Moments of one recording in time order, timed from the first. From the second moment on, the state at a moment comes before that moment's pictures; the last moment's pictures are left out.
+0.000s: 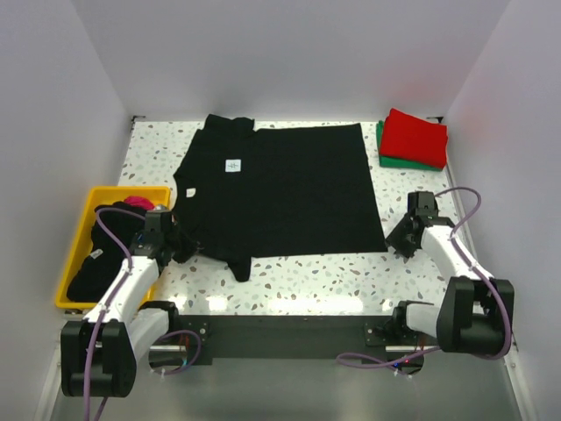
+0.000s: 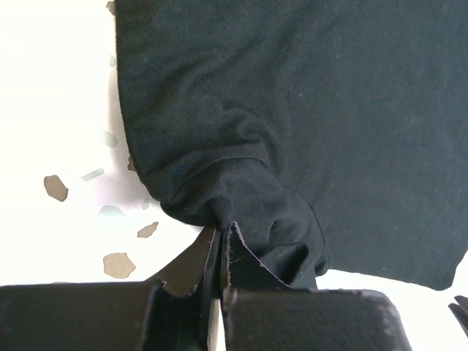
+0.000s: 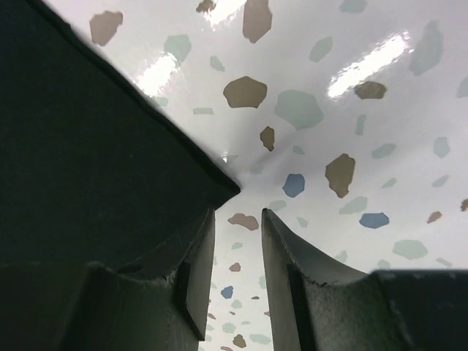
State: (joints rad) left arm -0.01 0.97 0.42 -0.39 0.13 -0.80; right arm -0.07 1.21 0.67 -0.63 0.09 0.66
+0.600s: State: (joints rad) left arm -0.01 0.93 0.42 -0.42 0.13 -0.80; right arm -0.07 1.31 0.61 -0.43 0.01 0.66
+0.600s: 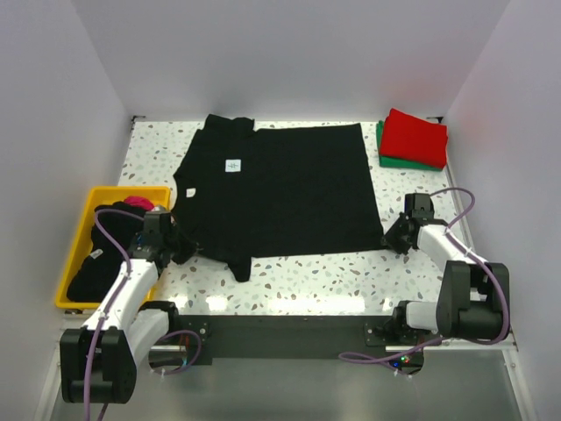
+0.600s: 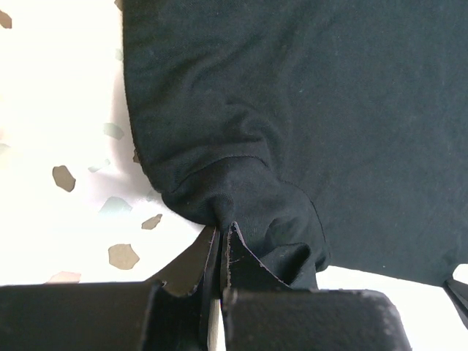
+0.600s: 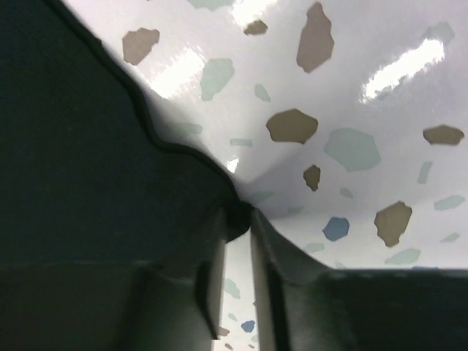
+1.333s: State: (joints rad) left arm -0.01 0.70 0.47 -0.65 0.04 -0.88; right arm -0.08 1.13 0.60 -0.57 0.00 0.63
